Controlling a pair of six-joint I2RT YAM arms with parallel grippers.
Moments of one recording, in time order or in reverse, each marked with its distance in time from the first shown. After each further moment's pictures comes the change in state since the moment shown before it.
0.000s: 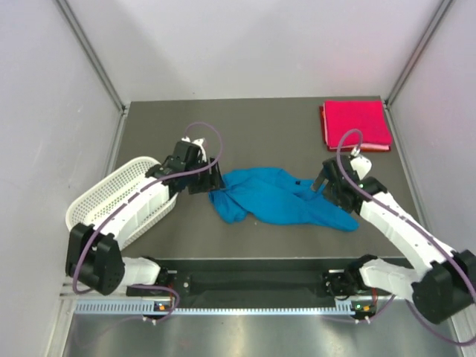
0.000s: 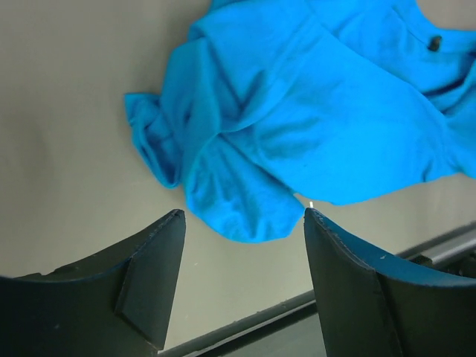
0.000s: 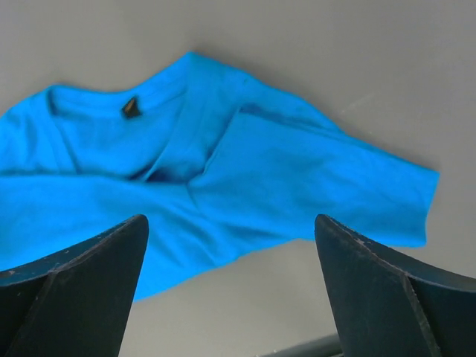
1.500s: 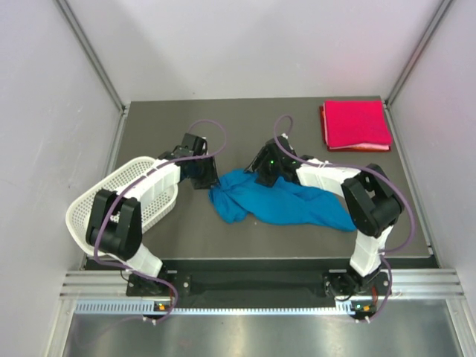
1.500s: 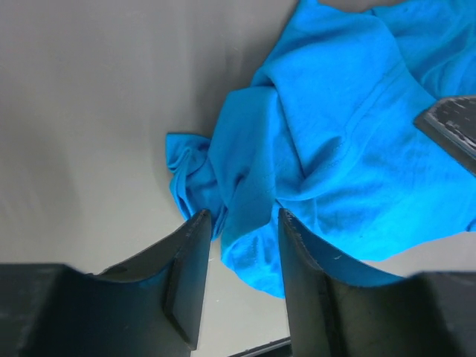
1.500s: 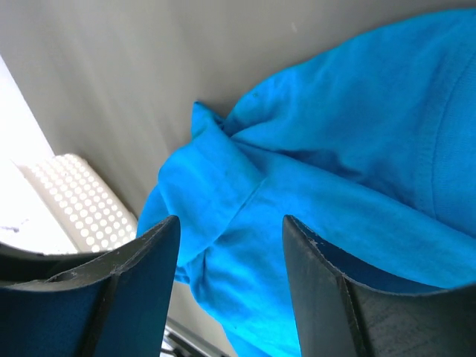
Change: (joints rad) left arm 0.063 0.277 0.113 0.003 -0.002 0.012; right arm 0.162 0.777 0.318 0.673 -0.518 0.223
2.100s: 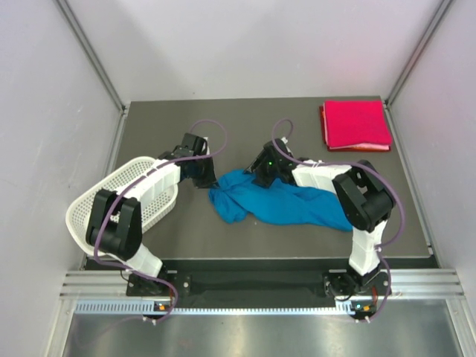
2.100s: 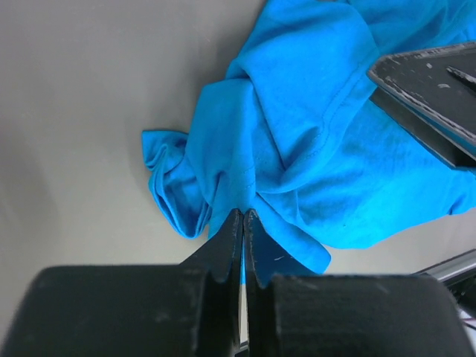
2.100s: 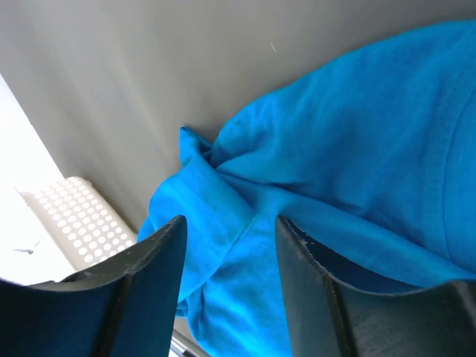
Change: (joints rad) left arm 0.003 0.000 0.000 0.010 0.063 0.000; right arm 0.000 0.073 0.000 0.067 0.014 0.089
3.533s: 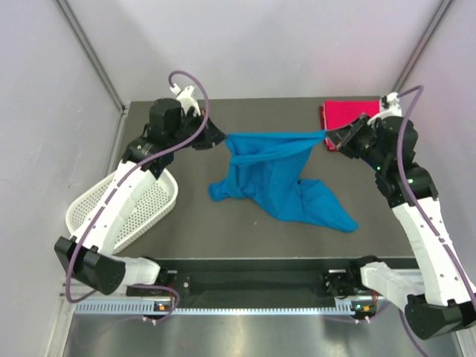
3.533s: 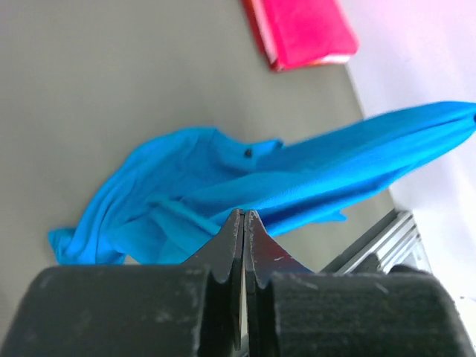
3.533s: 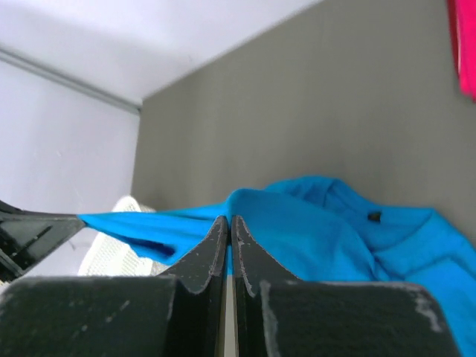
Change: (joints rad) left arm -0.035 -0.251 0.362 0.016 0.114 0.001; right arm -0.412 -0.923 0.090 -0.491 -0.018 -0.535
